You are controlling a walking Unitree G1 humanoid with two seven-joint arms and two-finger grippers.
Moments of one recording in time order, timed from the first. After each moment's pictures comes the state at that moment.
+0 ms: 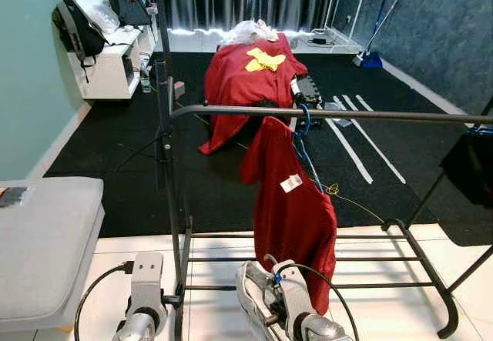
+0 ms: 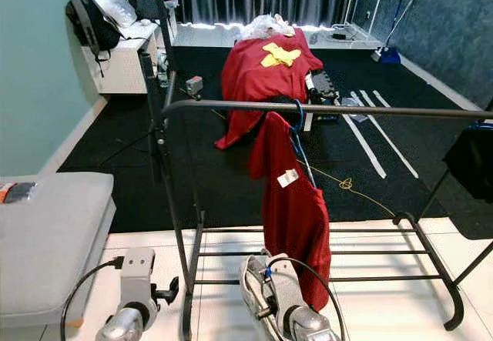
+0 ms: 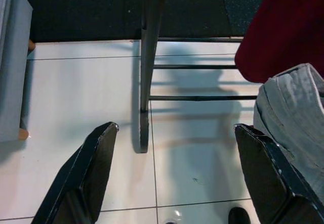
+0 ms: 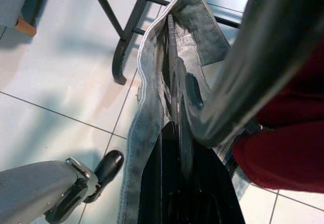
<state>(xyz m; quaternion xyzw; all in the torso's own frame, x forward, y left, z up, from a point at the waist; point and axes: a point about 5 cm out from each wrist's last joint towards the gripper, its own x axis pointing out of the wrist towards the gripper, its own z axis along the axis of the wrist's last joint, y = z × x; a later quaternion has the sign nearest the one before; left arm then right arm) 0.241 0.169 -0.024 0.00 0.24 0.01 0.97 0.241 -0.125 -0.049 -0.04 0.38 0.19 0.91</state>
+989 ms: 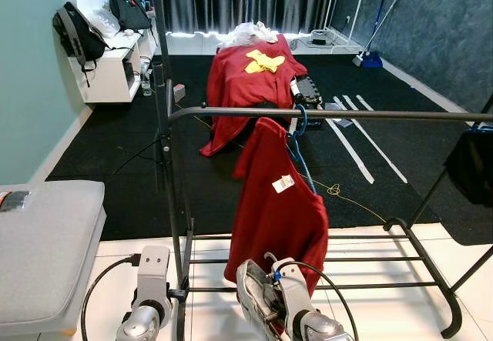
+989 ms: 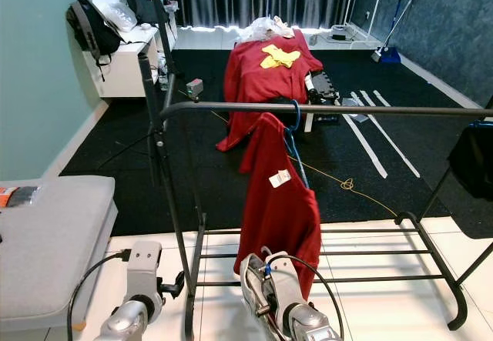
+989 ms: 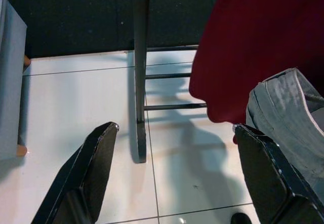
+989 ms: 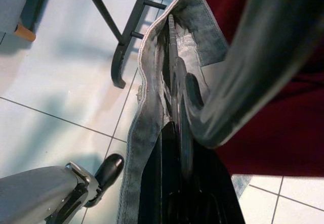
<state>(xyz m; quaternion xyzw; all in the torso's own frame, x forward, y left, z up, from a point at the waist) 0.252 0.163 -0.017 0.00 0.23 -0.01 0.97 0.244 -0.125 -0.047 -0.04 0.38 0.18 0.91</state>
